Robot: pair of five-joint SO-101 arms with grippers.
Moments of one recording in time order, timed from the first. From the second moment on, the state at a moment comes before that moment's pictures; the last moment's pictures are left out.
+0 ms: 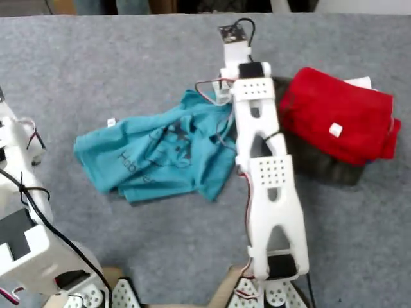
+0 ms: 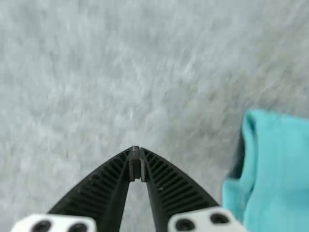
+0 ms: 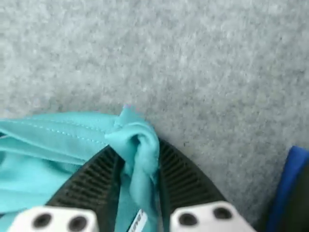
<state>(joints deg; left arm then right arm) -36.1 3.1 17.0 58.6 -0.4 -6.9 70.5 -73.4 78.3 5.7</state>
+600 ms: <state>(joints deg) -25.4 28.6 -15.6 66.1 15.4 -6.9 71.2 -73.5 77.4 5.7</state>
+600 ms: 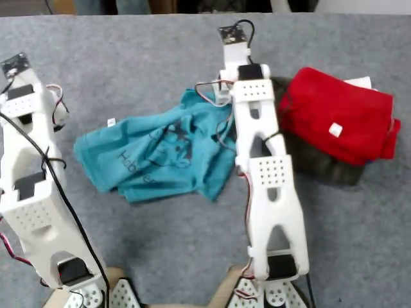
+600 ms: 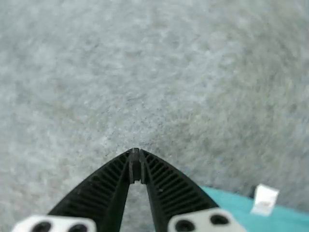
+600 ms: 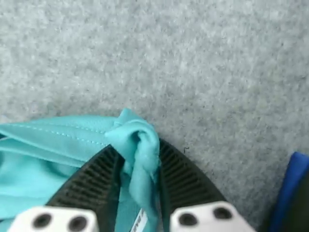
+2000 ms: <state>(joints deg) -23.8 44.7 -42.4 89.9 -11.3 -7.1 71.3 -73.5 76.4 5.7</state>
